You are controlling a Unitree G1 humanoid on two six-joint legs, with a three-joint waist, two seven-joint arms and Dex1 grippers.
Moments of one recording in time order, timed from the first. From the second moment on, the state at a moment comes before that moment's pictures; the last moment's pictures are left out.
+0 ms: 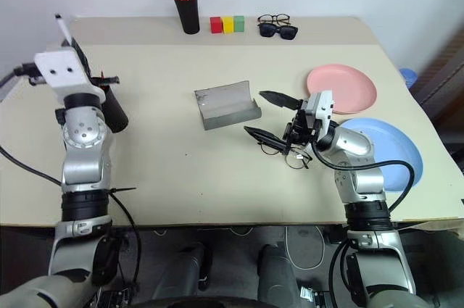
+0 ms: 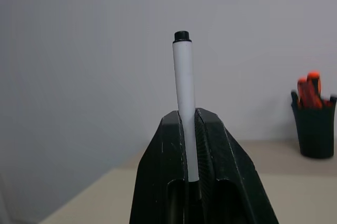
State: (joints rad) left arm -0.52 0.26 0.25 0.00 0.11 0.04 0.24; right arm -0.45 -0.45 -0.06 0.10 0.53 0.01 1.13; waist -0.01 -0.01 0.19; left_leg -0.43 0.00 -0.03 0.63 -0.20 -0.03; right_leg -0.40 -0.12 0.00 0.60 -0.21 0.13
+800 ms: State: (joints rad) left arm -0.74 0.44 -0.06 -0.15 -0.27 0.80 -0.46; right arm -0.31 -0.53 -0.11 -0.05 0.51 0.11 1.00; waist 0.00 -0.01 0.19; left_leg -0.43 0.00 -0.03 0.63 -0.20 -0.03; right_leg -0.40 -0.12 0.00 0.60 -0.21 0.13
